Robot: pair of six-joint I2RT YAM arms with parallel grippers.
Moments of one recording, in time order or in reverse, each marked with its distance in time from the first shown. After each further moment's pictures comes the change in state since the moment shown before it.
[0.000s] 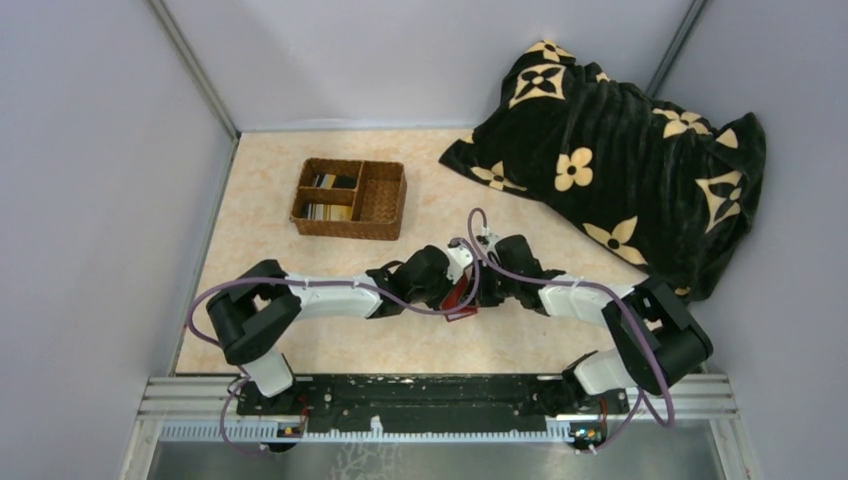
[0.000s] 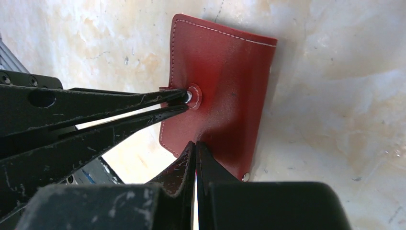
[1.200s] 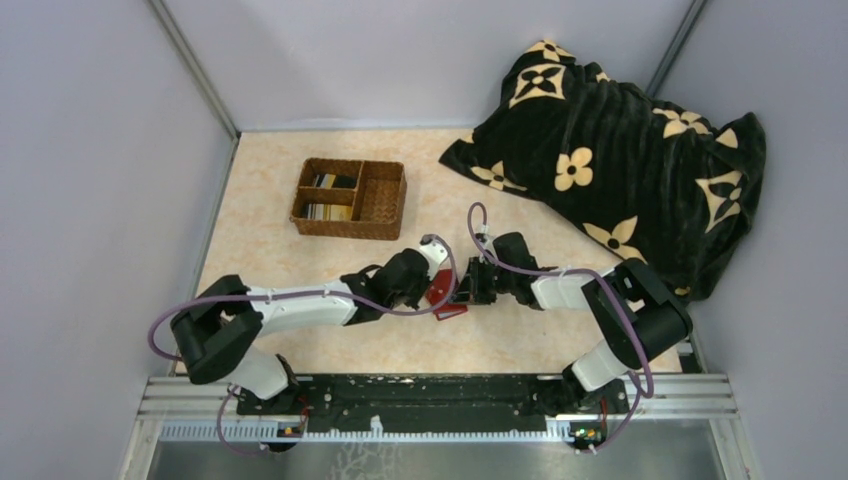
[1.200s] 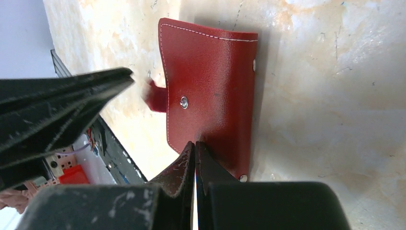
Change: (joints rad) left arm 0.022 -0.163 -0.095 -0.090 -0.180 -0.019; right arm -0.025 0.150 0.016 0.153 -0.128 0.142
